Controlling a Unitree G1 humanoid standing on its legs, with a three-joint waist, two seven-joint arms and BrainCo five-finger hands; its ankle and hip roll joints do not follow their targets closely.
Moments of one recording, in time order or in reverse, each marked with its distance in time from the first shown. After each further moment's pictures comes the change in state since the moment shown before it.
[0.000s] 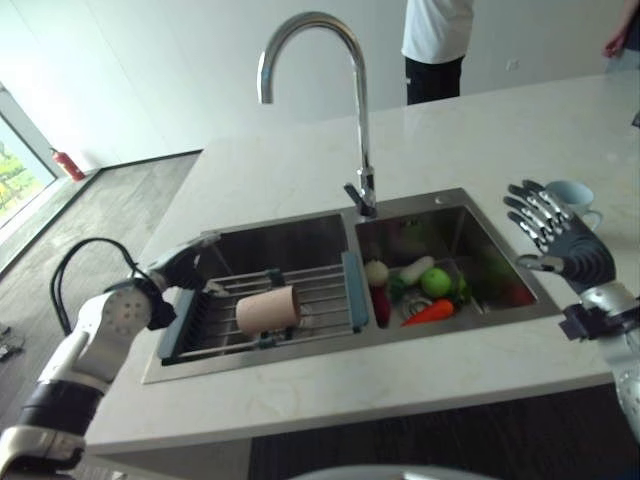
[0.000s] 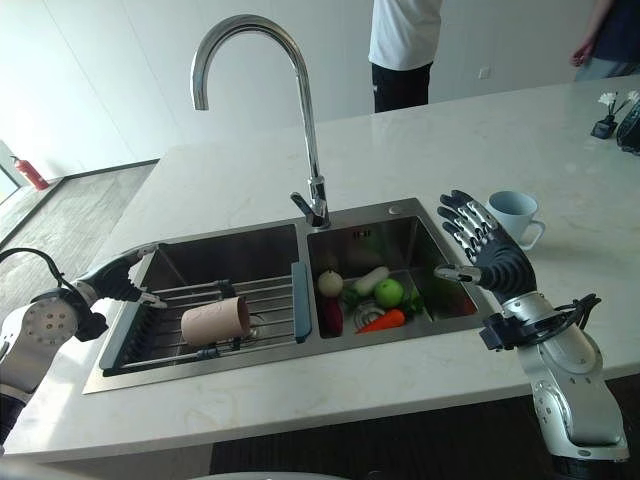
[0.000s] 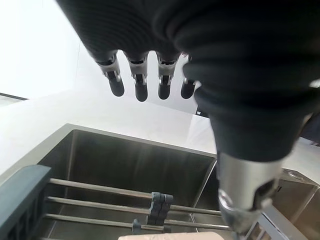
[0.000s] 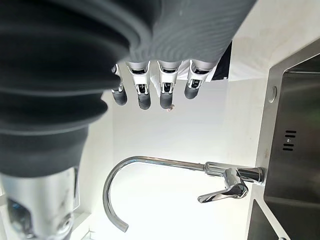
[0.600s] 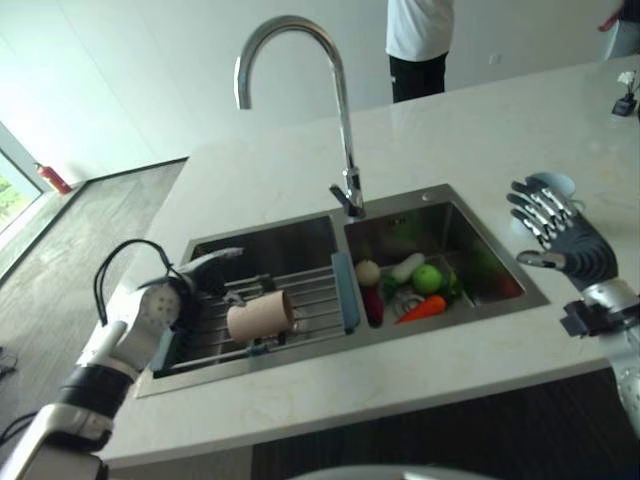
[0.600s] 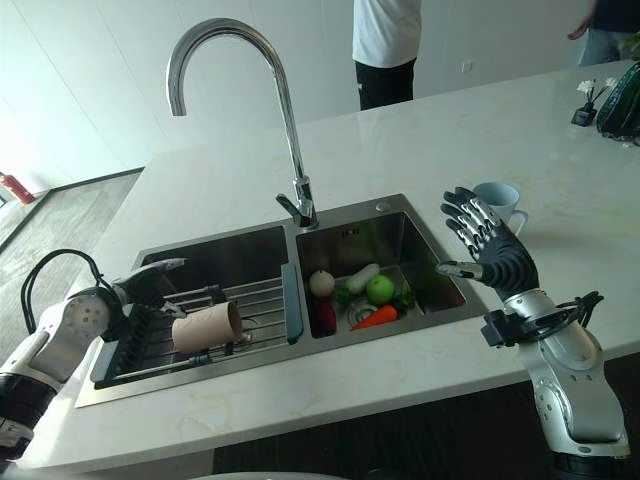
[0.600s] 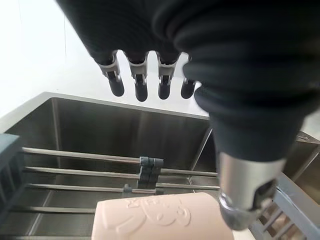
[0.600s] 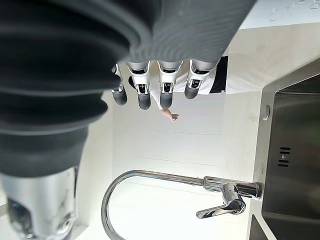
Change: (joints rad) left arm -0.082 -0.072 -0.141 0.072 0.056 0.072 -0.085; right arm -0.013 -0.005 -0.003 0.006 -0.014 -0.001 -0.004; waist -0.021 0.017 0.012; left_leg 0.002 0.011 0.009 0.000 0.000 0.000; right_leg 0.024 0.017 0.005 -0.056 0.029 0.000
